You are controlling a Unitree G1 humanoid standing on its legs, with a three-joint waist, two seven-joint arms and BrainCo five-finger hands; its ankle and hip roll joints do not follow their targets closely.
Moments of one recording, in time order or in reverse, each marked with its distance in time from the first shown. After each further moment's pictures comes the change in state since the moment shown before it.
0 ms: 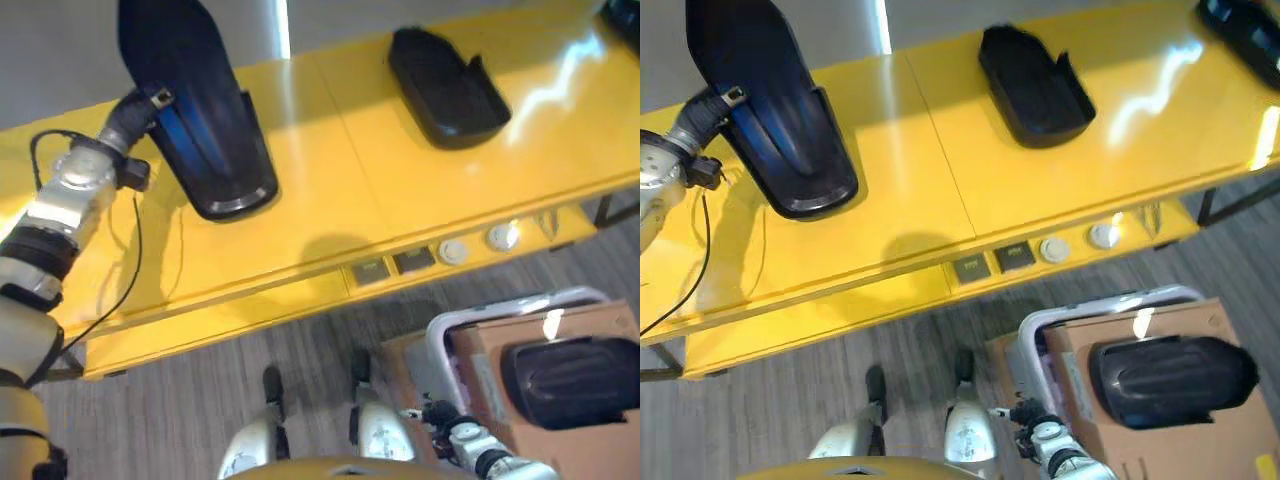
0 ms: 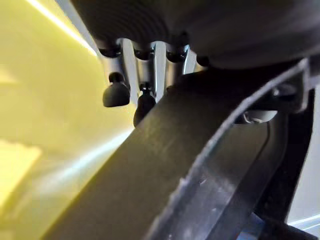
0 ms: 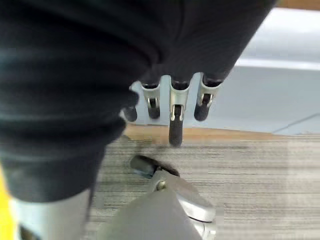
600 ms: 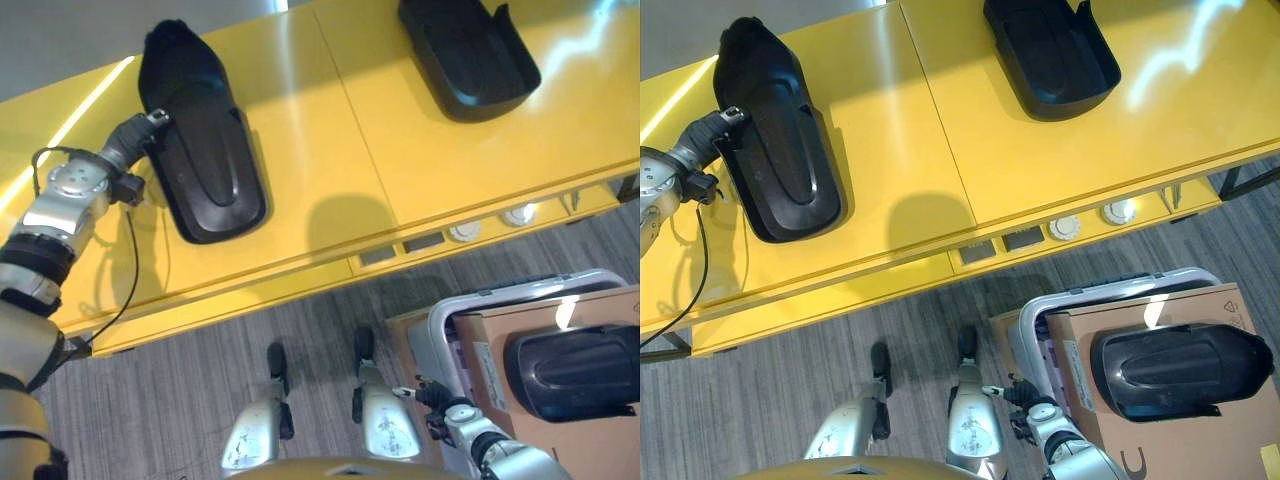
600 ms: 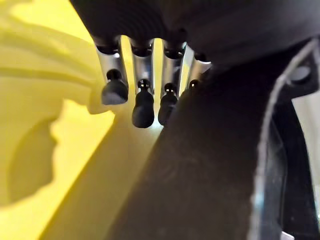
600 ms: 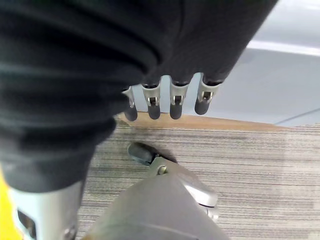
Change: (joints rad) left arm 0.048 0.013 -0.021 -0.018 0.039 0.055 -0.120; right arm -0.046 0.036 0.042 0.007 0.029 0.009 0.001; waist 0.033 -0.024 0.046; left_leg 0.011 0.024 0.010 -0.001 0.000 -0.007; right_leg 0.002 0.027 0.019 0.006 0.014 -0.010
